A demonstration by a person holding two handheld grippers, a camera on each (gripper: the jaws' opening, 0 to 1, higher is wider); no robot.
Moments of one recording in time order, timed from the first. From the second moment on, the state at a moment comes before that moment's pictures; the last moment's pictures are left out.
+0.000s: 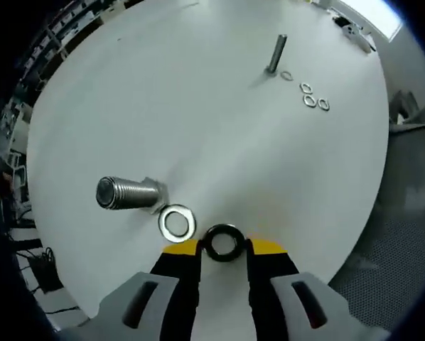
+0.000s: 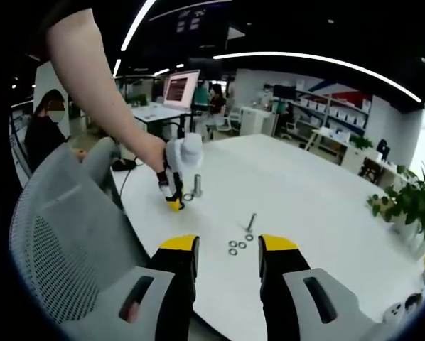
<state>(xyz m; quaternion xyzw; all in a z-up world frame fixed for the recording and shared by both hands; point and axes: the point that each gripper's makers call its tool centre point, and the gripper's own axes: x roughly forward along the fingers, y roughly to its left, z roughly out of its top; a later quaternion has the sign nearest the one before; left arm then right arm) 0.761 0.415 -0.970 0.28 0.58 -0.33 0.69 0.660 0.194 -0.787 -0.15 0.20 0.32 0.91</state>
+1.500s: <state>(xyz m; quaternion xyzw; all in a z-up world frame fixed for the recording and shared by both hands) 0.765 0.411 -0.946 0.27 0.51 -0.35 0.73 0.662 0.189 -0.790 -0.16 0.21 0.31 0.91</state>
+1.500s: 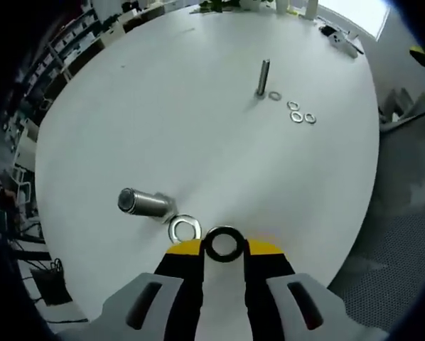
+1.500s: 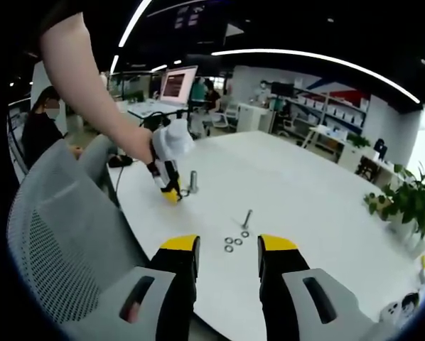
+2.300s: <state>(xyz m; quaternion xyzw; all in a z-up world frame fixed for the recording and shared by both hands) 0.826 0.422 -0.888 0.32 0.44 -0.35 0.76 0.663 0.186 -0.791 -0.16 0.21 0.30 0.92</state>
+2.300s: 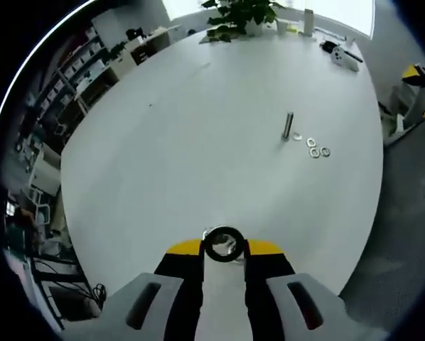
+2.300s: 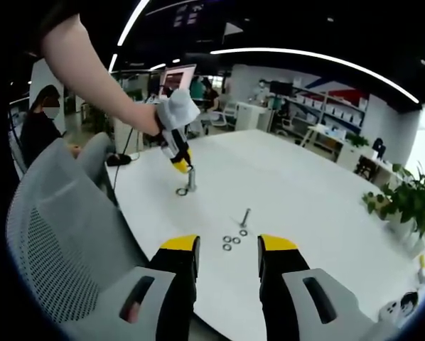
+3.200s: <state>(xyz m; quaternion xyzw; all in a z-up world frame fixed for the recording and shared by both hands) 0.833 0.419 -0.911 0.36 0.48 -0.36 0.72 0.664 0.184 -0.792 -0.16 0.21 0.30 0.92</state>
